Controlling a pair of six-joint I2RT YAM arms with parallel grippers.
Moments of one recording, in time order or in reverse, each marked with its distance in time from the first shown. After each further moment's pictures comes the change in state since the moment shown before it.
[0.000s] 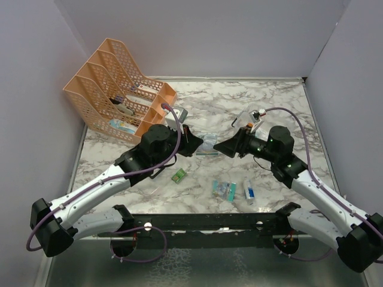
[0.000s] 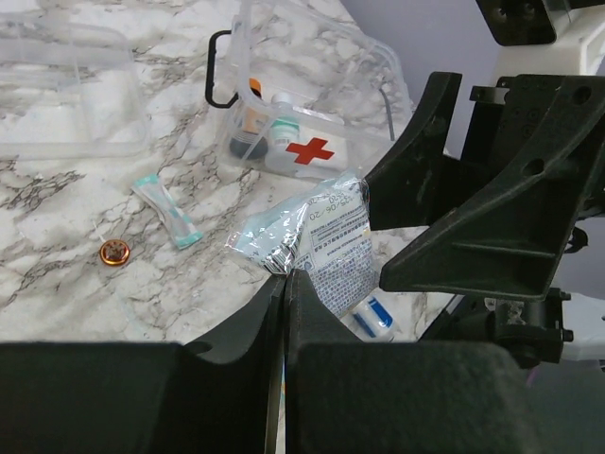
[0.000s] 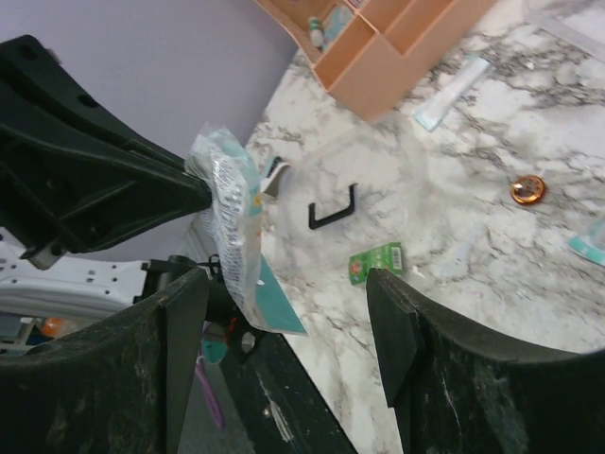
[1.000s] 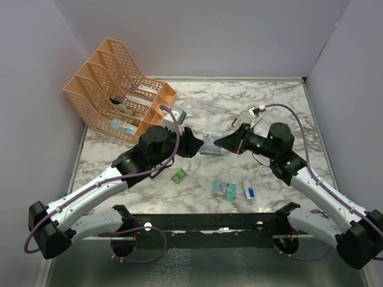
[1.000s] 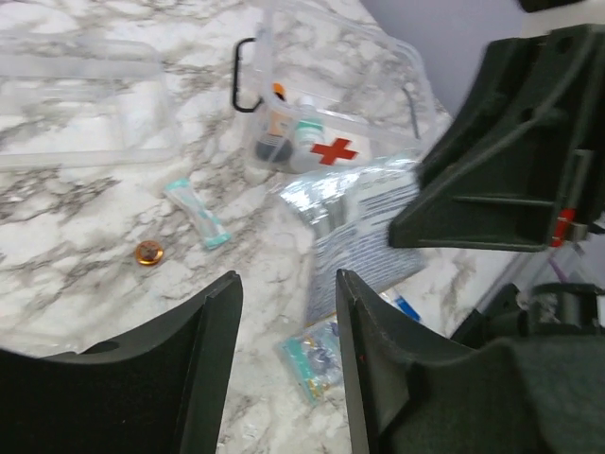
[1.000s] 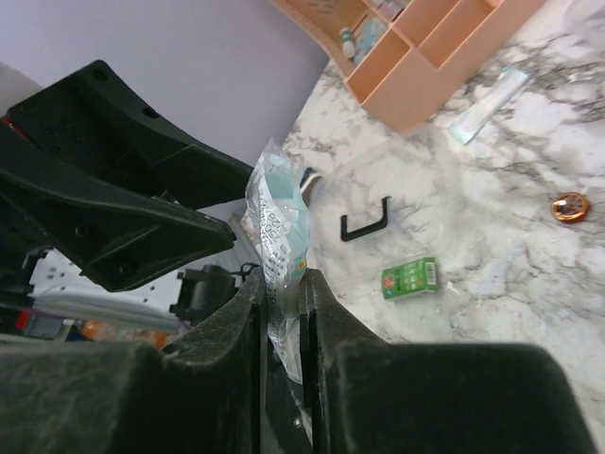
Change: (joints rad) left arm 0.002 -0.035 -0.002 -0.008 0.010 0.071; right arm 0.002 0.041 0.022 0.113 -0.072 0.108
